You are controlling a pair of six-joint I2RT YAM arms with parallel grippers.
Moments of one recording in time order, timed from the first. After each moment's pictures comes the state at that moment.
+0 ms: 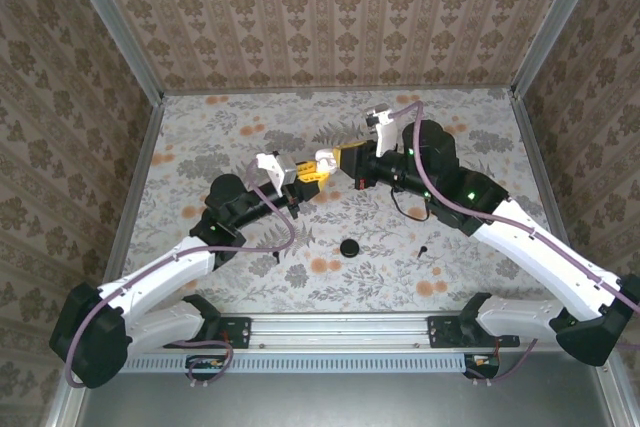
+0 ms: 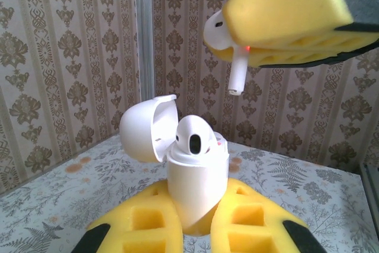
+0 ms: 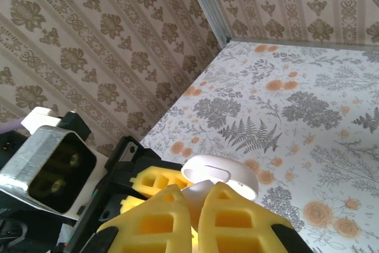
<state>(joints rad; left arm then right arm) -0.71 1.05 0.58 0.60 0.48 -0.08 0.74 1.16 1.26 -0.37 -0.12 0.44</state>
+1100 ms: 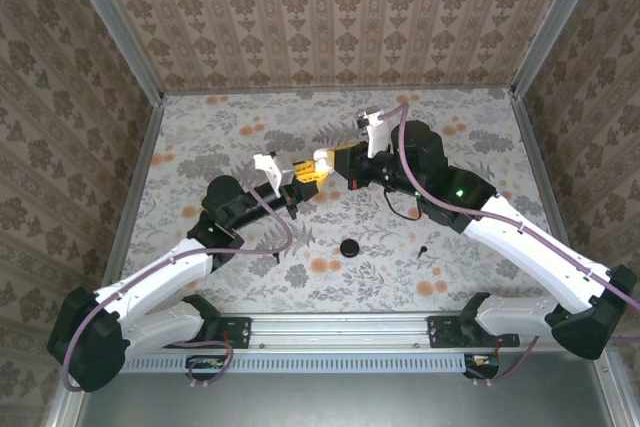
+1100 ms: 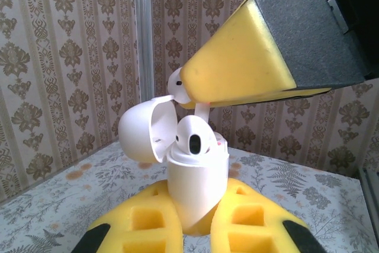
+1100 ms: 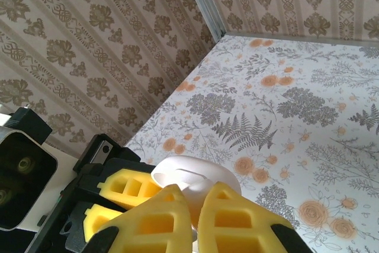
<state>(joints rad) -0.71 1.03 0.58 0.60 0.47 -0.08 0.76 1.20 1.25 -0.35 -0.10 0.43</state>
